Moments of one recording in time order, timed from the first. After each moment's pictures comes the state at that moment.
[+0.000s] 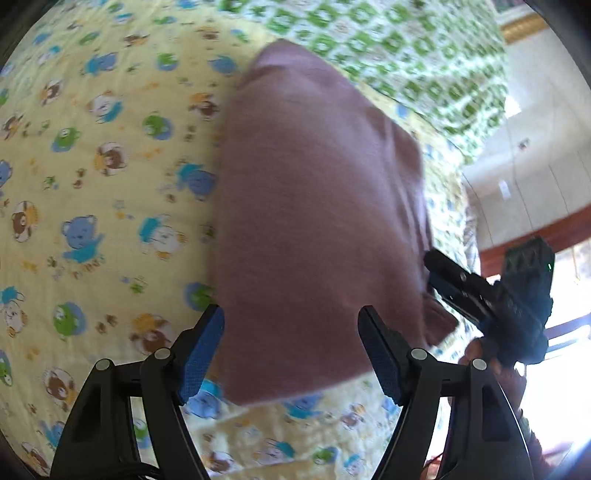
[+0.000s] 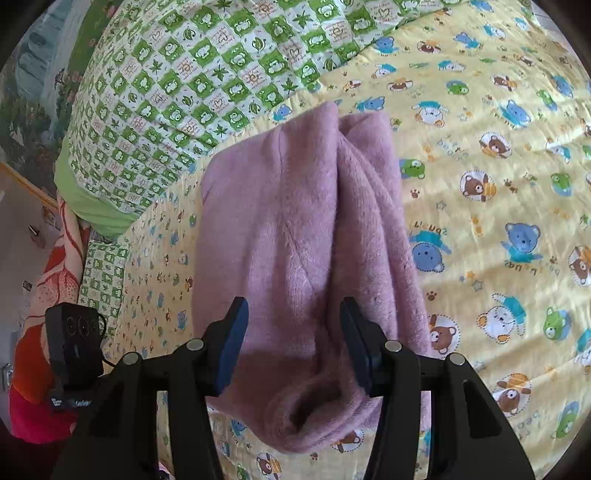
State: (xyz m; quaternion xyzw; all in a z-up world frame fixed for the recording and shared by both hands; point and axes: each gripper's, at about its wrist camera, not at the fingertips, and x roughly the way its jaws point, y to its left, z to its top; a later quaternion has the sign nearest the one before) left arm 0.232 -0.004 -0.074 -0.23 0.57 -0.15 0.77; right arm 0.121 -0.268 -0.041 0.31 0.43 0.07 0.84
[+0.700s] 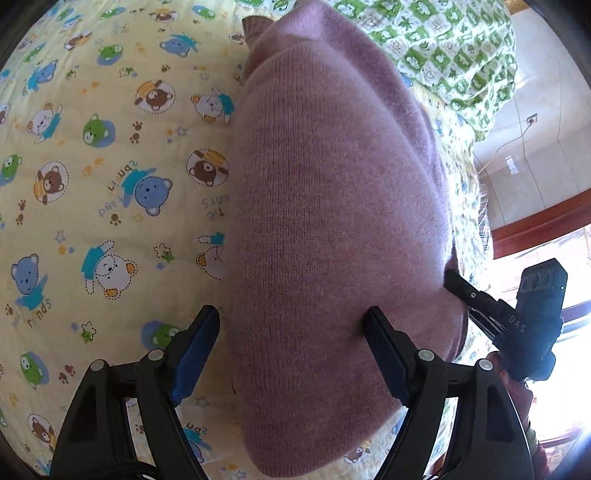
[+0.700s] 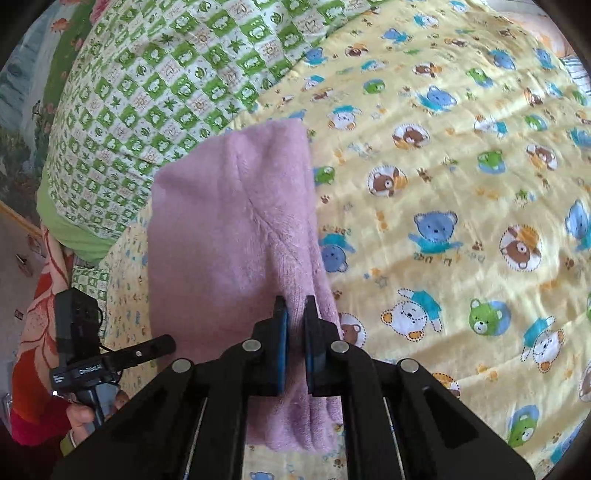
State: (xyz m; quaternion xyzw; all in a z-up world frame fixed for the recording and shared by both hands) left arm 0.239 -0.014 -0.097 -0.18 0.60 -0.17 0.76; right arm 0.088 -0.320 -0.063 0.33 0.42 0.01 0.84
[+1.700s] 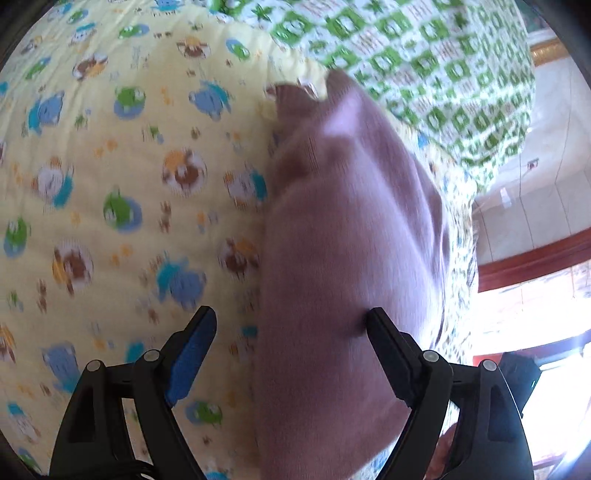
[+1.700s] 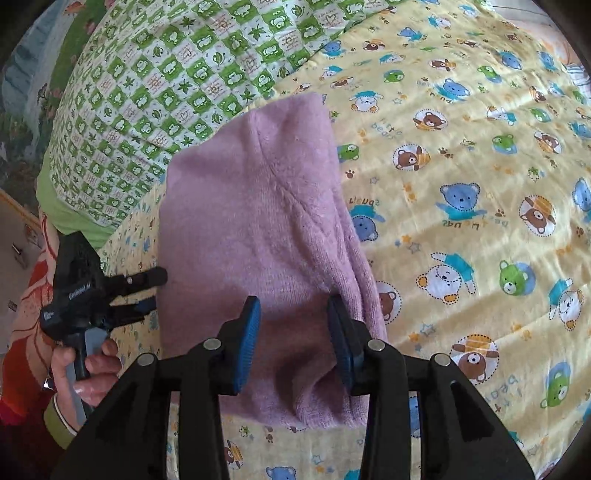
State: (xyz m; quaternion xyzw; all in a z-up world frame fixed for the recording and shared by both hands) left arm 0.323 0.012 -0.079 -0.25 0.58 -0.16 0.76; right arm 0.082 -0.286 -0.059 0.32 0.42 0.01 0.85
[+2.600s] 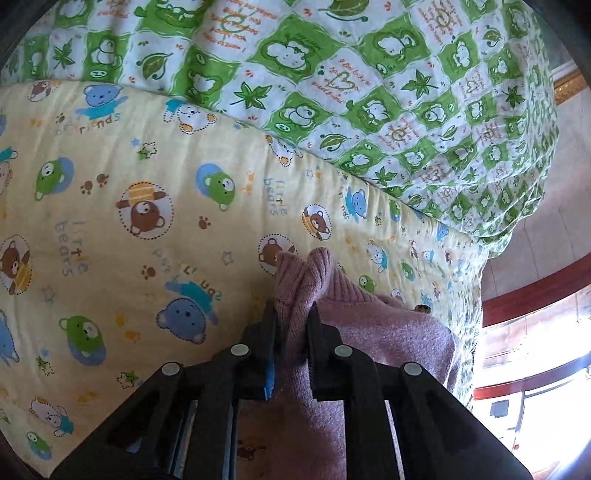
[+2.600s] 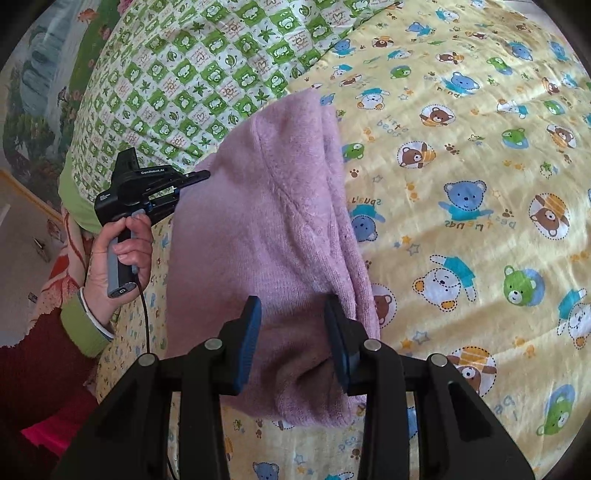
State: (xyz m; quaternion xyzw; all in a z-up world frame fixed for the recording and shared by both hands) left arm 0.453 0.035 -0.074 -0.25 0.53 -0.14 0.80; right arm 0.073 -0.298 -0.065 0.33 0.40 0.06 0.85
